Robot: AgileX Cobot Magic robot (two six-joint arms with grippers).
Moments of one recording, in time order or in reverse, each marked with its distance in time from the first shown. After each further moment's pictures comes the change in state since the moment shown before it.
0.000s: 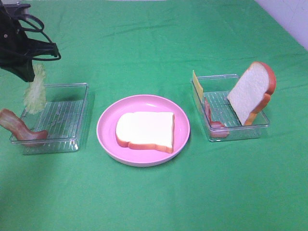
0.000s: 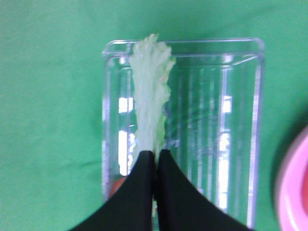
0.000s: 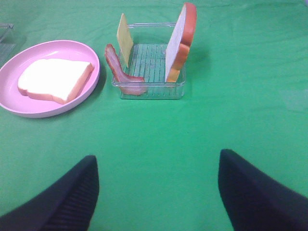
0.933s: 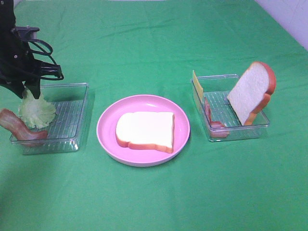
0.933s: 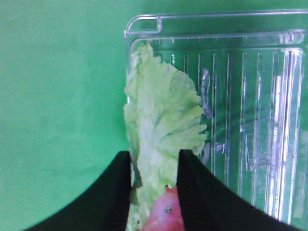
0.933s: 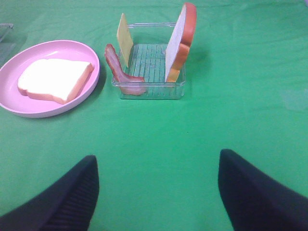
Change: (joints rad) left arm 0.000 0.140 0.000 0.189 0.016 -0.086; right arm 0.000 0.000 0.000 0.000 0.000 0.000
